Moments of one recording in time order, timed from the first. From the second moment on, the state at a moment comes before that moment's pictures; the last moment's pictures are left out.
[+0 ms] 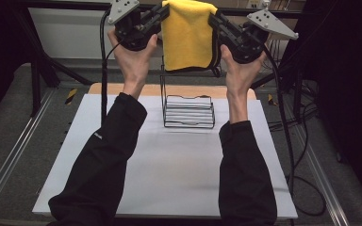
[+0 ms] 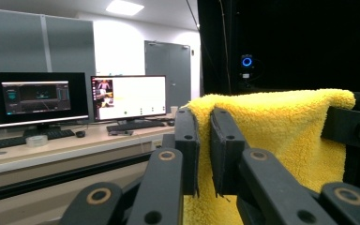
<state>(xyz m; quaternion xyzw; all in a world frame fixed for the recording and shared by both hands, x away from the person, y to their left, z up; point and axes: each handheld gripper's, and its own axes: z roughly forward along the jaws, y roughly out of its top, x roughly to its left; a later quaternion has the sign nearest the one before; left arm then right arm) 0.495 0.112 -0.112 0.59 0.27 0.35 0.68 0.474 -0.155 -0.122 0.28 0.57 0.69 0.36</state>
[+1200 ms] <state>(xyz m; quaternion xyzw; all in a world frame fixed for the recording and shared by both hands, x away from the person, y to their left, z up) 0.525 0.106 -0.190 0.65 0.27 0.30 0.64 0.504 -0.176 -0.197 0.33 0.62 0.63 0.32</state>
